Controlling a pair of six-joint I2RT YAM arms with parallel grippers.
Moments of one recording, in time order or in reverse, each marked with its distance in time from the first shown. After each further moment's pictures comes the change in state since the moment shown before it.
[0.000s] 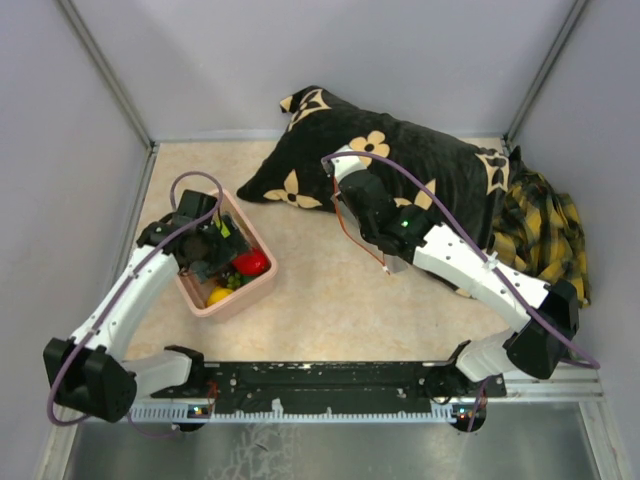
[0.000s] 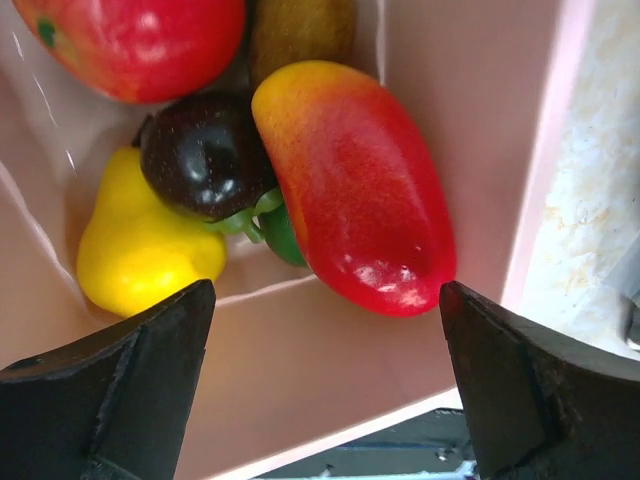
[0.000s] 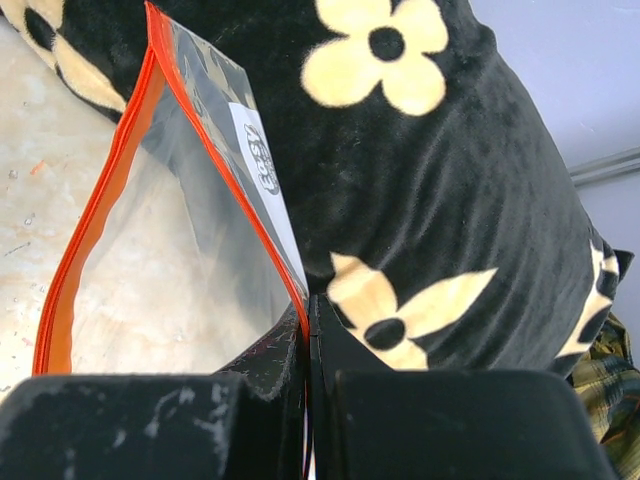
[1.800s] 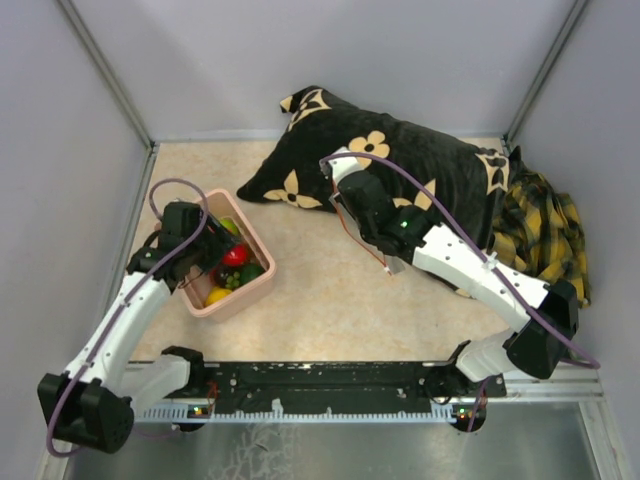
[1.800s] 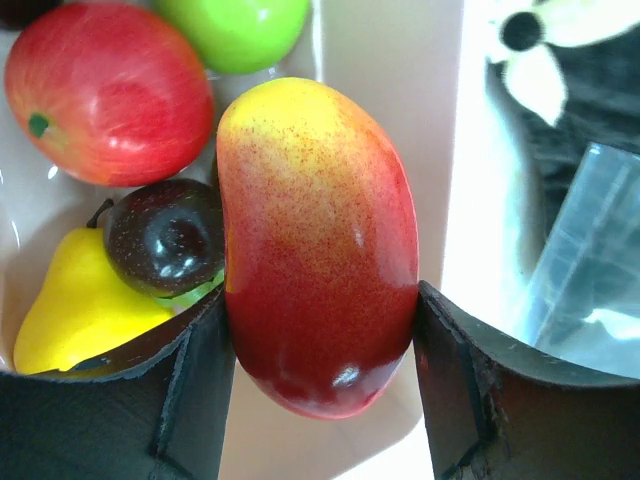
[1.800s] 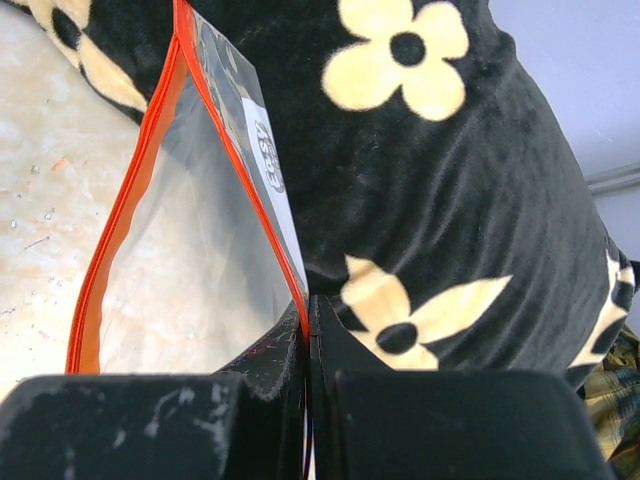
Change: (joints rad) left arm 0.057 -0.111 -0.177 0.258 -0.034 -0.150; right arm 0.004 0.000 0.000 -0.001 -0.031 0.000
